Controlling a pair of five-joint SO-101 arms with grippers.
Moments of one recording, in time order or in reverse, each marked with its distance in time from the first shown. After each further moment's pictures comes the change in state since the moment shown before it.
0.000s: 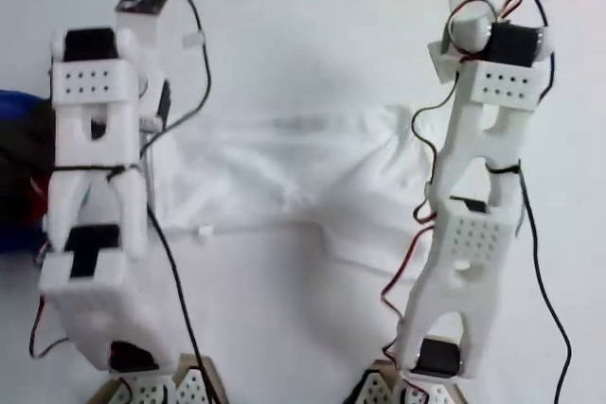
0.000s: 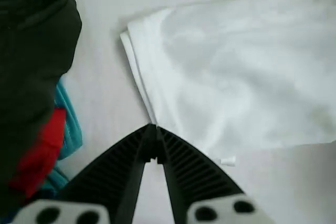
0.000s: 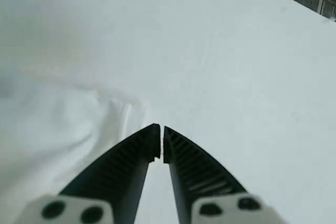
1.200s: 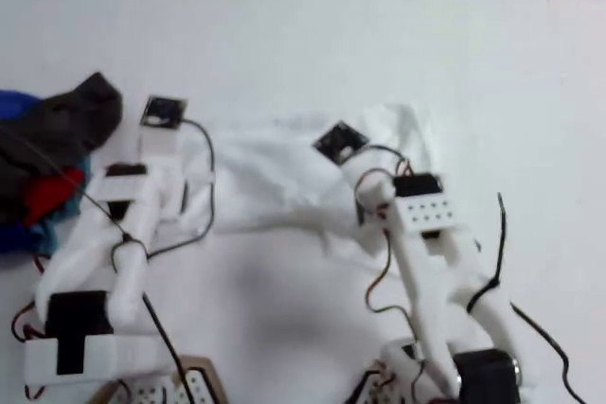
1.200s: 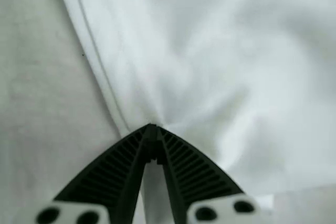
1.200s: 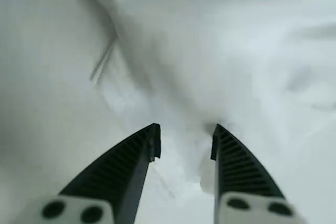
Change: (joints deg) left arm 0.0 -20.7 68.9 -55.3 -0.2; right arm -18.1 -63.2 126.9 -37.9 4.2
